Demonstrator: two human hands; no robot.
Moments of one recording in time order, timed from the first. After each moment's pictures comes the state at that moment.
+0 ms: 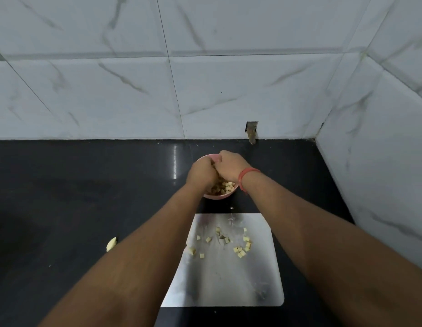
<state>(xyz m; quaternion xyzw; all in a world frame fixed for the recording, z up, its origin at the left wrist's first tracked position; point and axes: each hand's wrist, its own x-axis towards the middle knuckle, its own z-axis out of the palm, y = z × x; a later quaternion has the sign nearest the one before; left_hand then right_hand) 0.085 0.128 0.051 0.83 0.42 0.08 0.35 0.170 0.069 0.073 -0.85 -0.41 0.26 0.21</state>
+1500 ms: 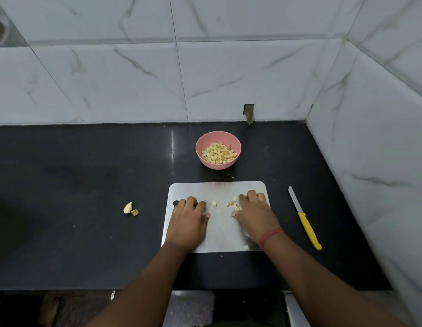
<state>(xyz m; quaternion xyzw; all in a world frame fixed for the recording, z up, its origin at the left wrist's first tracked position) -0.103 0.022 -0.058 0.94 0.30 0.12 0.09 0.070 -0.110 -0.035 -0.86 -0.51 0.06 0.04</state>
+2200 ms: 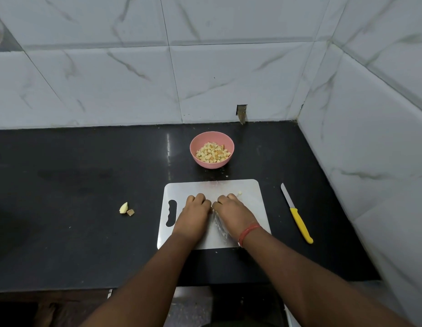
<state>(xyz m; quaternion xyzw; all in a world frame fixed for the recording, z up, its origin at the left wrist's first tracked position) -0.074 0.010 -0.043 0.95 0.27 0.04 0.14 0.041 -0.087 -0.031 -0.79 -0.61 0.03 0.02</state>
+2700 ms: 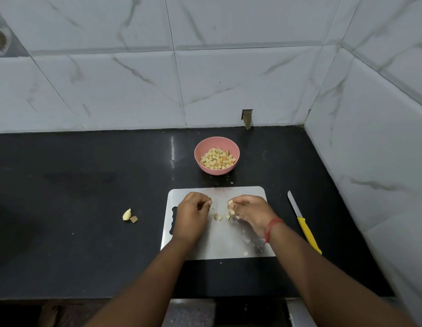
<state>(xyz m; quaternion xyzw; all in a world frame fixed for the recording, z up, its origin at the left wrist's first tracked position) -0.071 0.025 -0.030 0.80 0.38 0.24 0.39 0.079 -0.095 -0.011 -0.71 -0.15 0.44 0.53</state>
